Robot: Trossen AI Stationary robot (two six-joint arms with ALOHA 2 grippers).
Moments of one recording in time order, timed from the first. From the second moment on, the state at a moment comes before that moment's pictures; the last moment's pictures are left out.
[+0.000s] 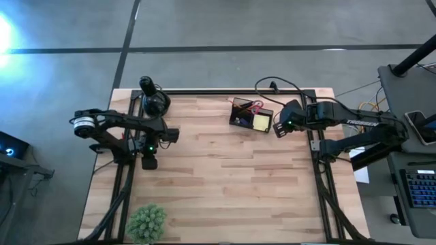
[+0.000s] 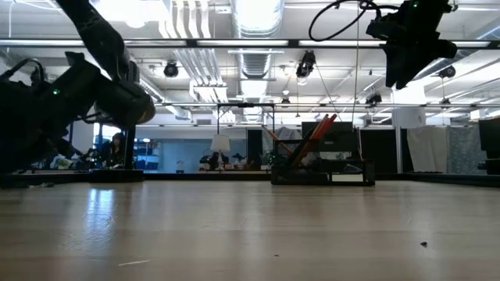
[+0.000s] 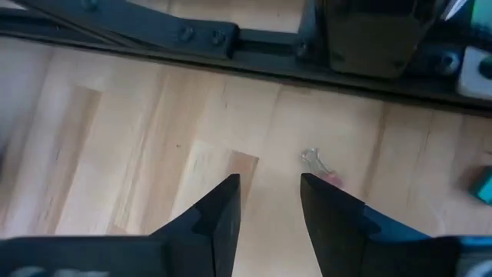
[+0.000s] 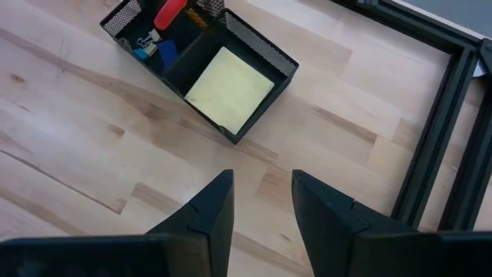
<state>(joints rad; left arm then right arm) 0.29 1.47 0.64 -1.21 0.28 -3.00 -0.15 1.08 1.07 -1.22 0.39 0.88</state>
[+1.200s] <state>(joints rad) 0.29 1.65 0.69 -1.14 0.17 -3.01 -0.15 1.08 1.07 -1.21 0.39 0.88</state>
